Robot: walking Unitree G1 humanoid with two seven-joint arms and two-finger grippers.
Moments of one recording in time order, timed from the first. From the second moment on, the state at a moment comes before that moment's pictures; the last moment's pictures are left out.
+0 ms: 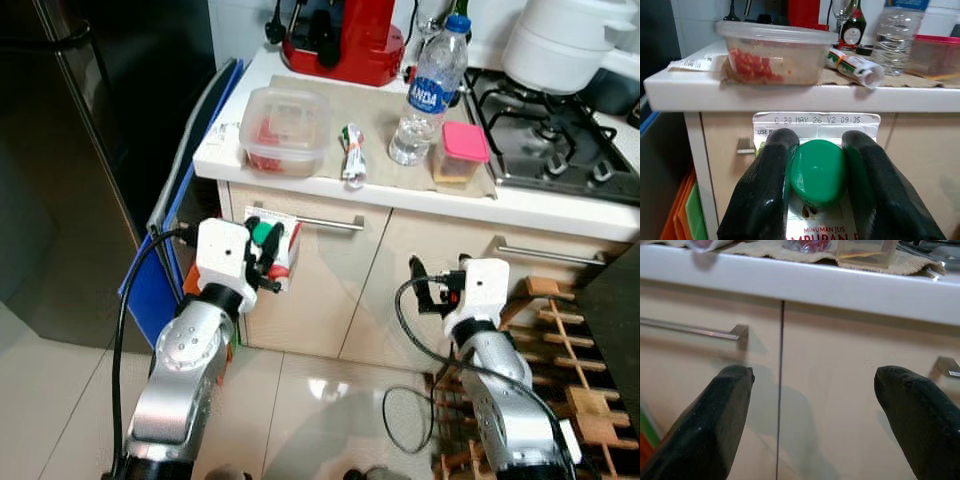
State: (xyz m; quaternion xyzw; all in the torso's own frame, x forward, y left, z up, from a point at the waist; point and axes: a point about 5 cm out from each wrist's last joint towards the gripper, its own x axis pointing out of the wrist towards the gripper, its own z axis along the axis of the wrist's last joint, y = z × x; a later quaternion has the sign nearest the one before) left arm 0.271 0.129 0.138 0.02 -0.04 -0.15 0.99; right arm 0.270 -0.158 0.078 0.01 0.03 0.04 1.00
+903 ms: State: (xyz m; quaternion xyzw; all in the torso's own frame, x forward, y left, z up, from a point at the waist) left arm 0.276 0.125 0.137 0.02 -0.04 -0.17 0.99; right arm 0.269 -0.159 0.069 0.00 0.04 0.05 1.00
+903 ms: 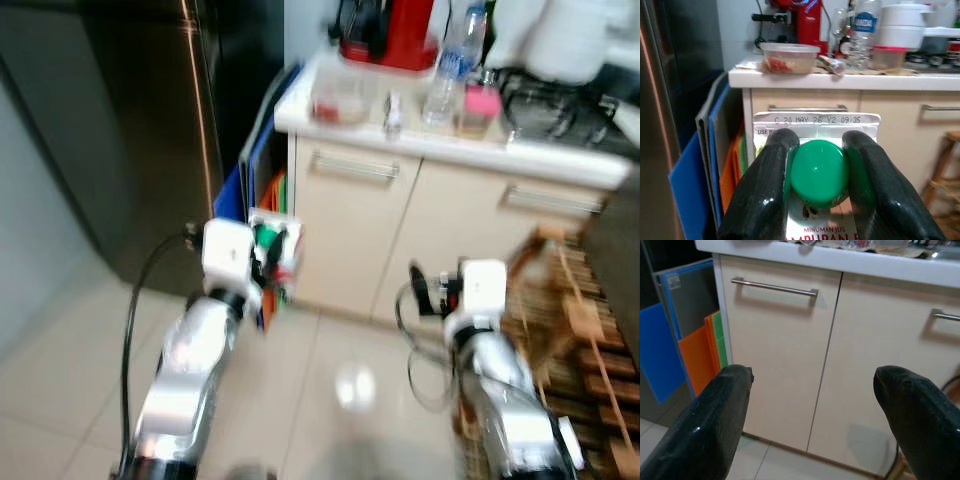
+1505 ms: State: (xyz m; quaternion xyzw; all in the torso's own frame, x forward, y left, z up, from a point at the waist) left arm 0.276 0.128 0.142 0.03 -0.06 -0.18 0.98; right arm 0.275 -0.152 0.074 0.00 0.03 0.05 1.00
